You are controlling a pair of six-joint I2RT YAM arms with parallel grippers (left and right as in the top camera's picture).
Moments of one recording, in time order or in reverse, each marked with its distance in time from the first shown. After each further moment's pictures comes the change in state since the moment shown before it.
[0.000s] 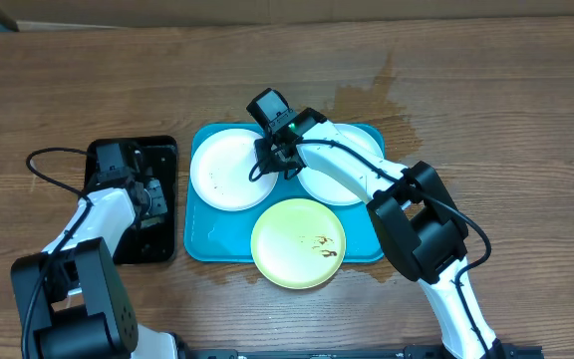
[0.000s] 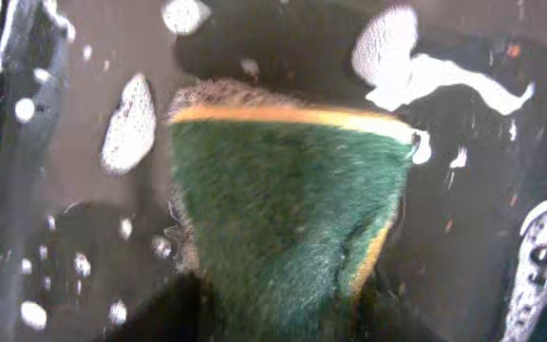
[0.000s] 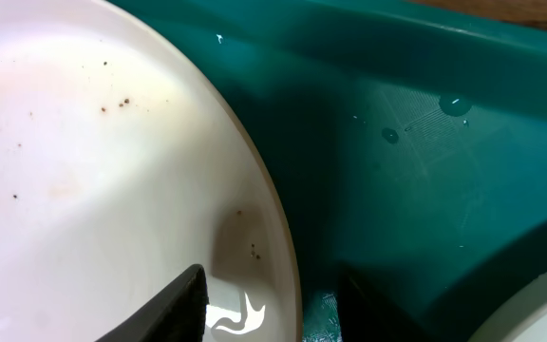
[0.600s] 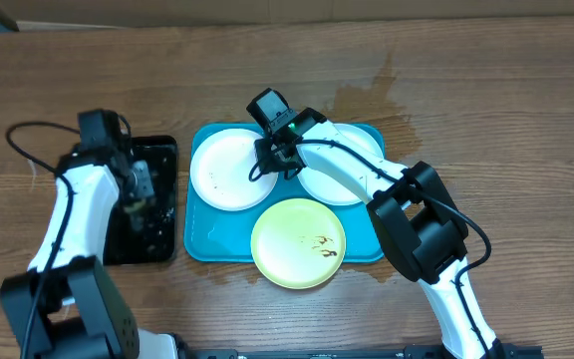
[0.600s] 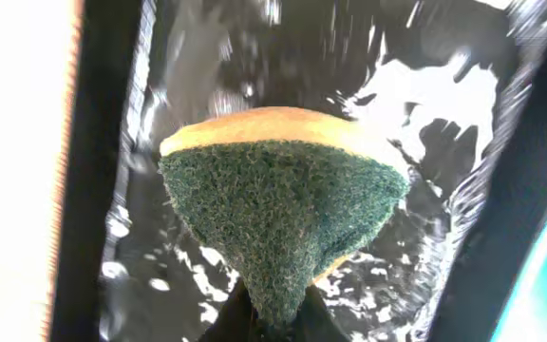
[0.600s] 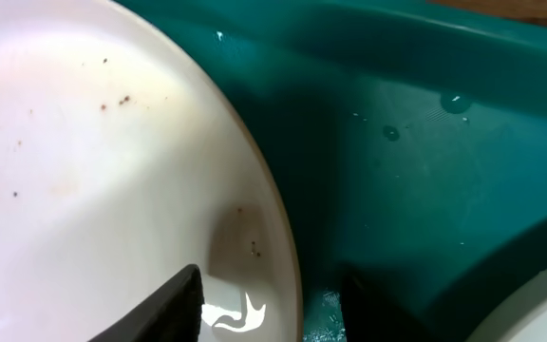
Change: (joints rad) left arm 0.000 -0.057 0.262 -0.348 -0.027 0.032; right arm 0.000 0.000 0.000 -0.004 0.000 0.000
